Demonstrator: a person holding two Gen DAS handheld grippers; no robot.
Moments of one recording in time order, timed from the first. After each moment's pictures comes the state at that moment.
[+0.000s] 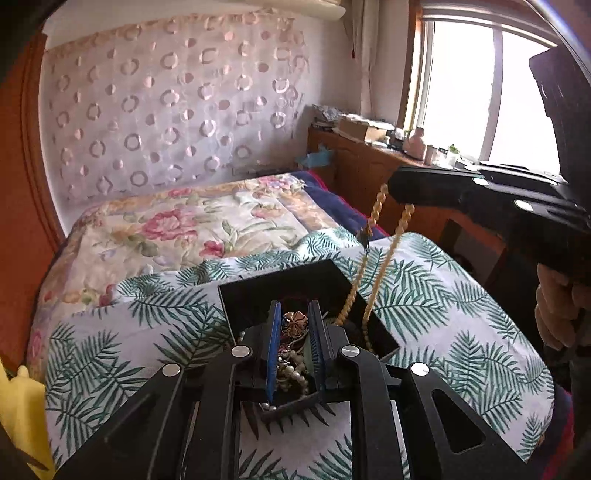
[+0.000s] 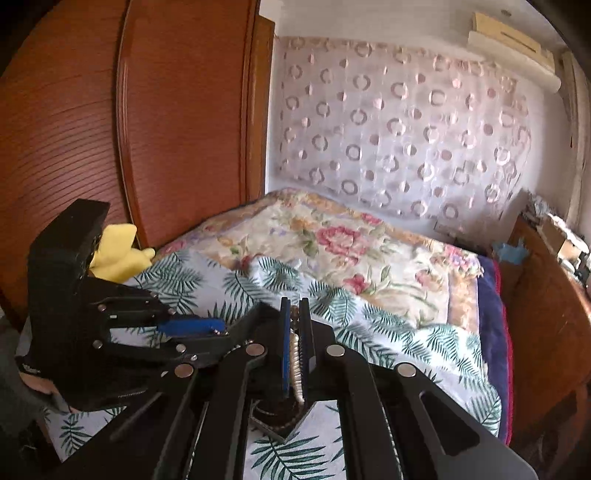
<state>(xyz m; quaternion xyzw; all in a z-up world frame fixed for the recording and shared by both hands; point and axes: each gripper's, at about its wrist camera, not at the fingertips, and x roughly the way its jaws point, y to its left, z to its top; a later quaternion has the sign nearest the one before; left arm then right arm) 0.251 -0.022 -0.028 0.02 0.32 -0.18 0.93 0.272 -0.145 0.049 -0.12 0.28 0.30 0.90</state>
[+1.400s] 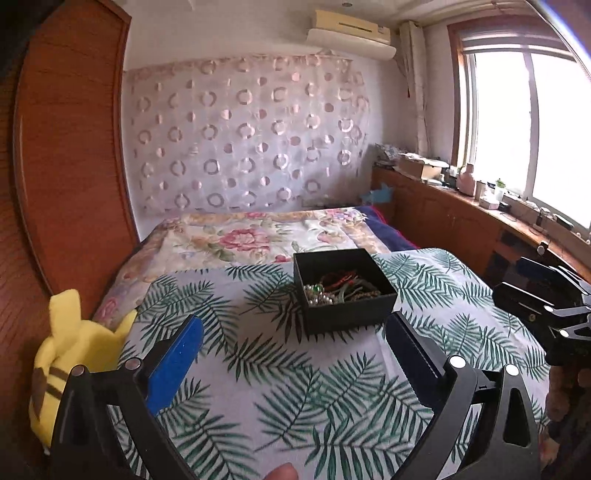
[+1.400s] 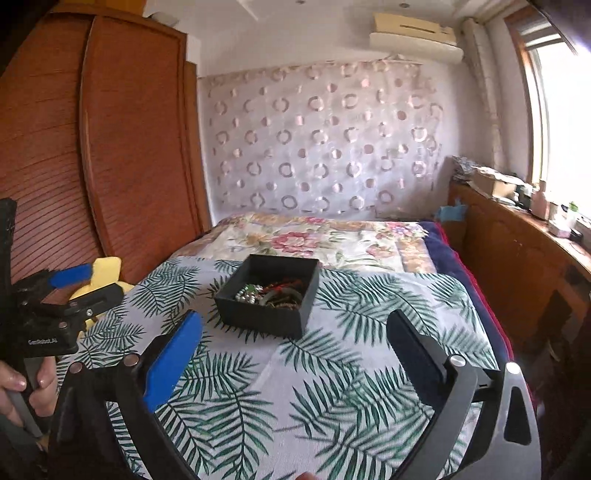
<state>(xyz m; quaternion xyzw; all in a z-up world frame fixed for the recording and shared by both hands) 0.078 0.005 0.000 0.01 0.25 -0.04 0.97 0.096 -0.210 0.016 -0.01 0.24 0.17 0.96</state>
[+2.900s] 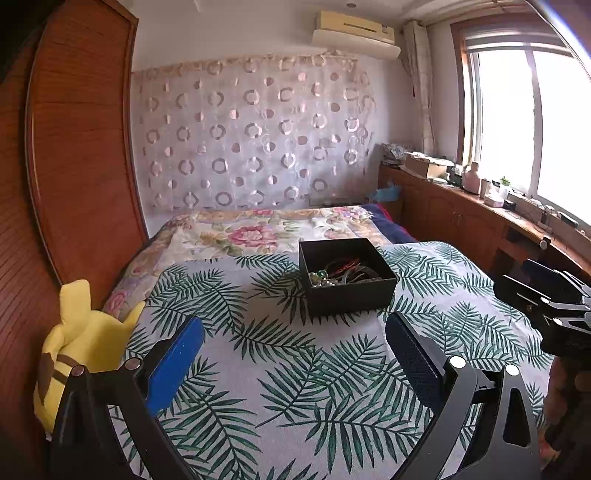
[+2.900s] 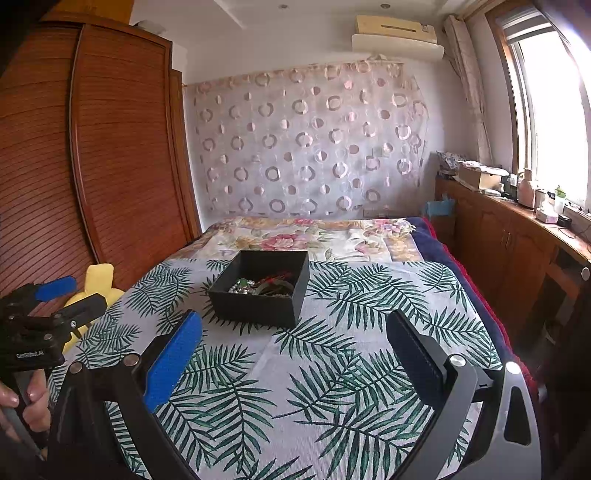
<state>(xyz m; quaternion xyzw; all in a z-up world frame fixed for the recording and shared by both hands) 0.060 0.008 -0.006 0.01 0.25 -0.02 0.97 0.077 -0.204 0.003 0.00 0.23 0.14 0.96</state>
